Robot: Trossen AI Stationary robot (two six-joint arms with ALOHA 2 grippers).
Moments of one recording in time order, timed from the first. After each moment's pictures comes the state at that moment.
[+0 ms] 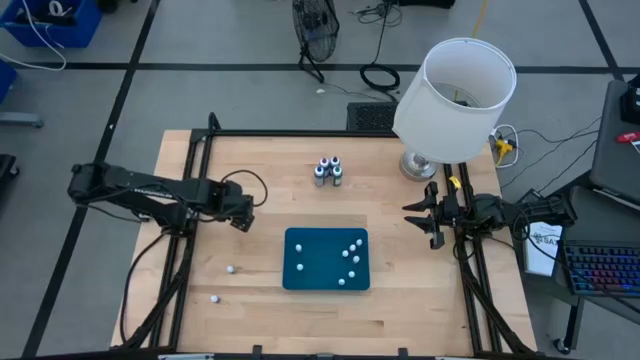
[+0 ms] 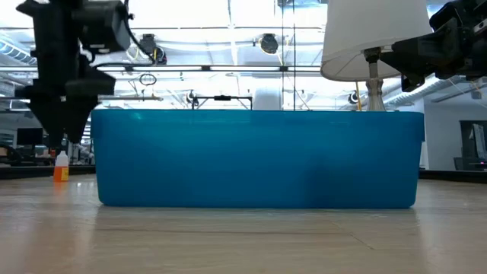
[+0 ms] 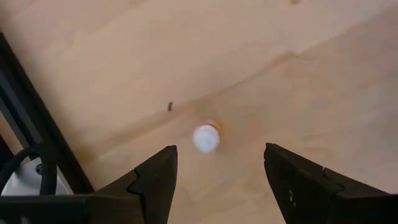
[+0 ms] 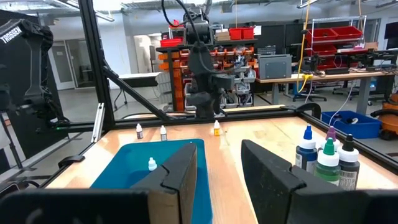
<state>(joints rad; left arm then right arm) 0.01 1.15 0.70 -1.07 -0.18 -1.10 0.14 0.01 0.02 0.10 0.16 0.07</state>
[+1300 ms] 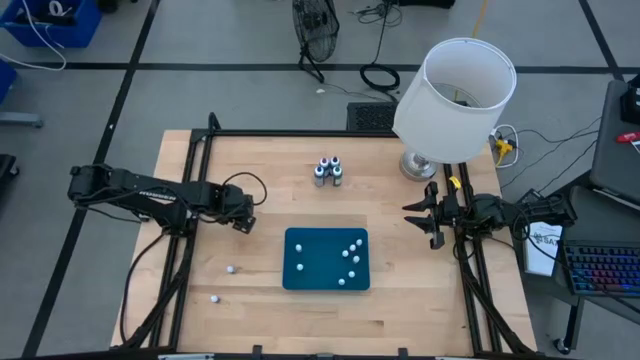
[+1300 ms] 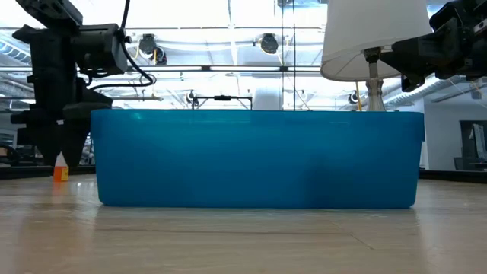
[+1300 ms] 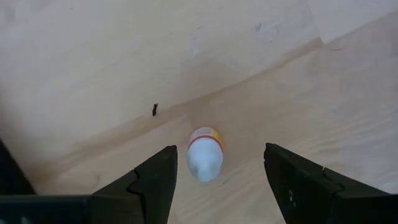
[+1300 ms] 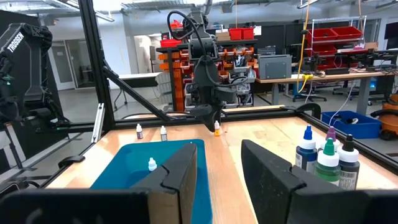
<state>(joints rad) 0.06 1.15 0.54 -0.86 -0.13 -1.06 0.14 0.01 0.02 0.10 0.16 0.07</state>
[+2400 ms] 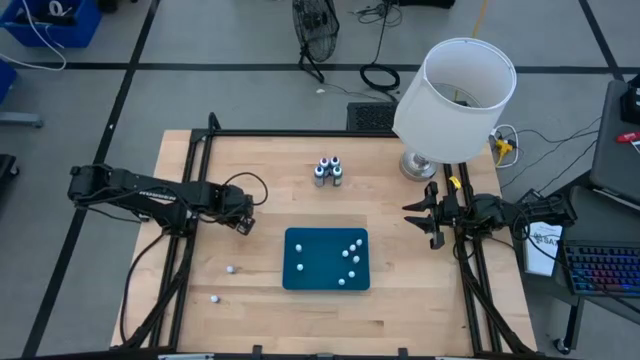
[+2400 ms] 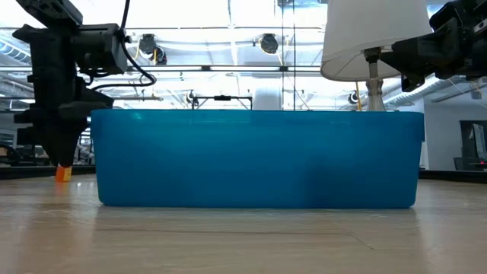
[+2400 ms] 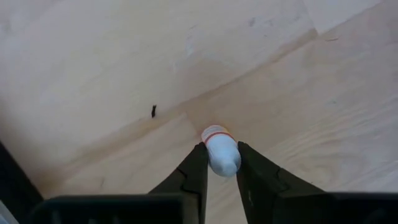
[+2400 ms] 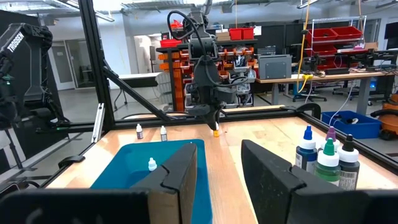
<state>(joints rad) 0.06 1.15 0.54 -0.86 -0.12 -0.99 0.14 0.01 0.02 0.10 0.16 0.07</state>
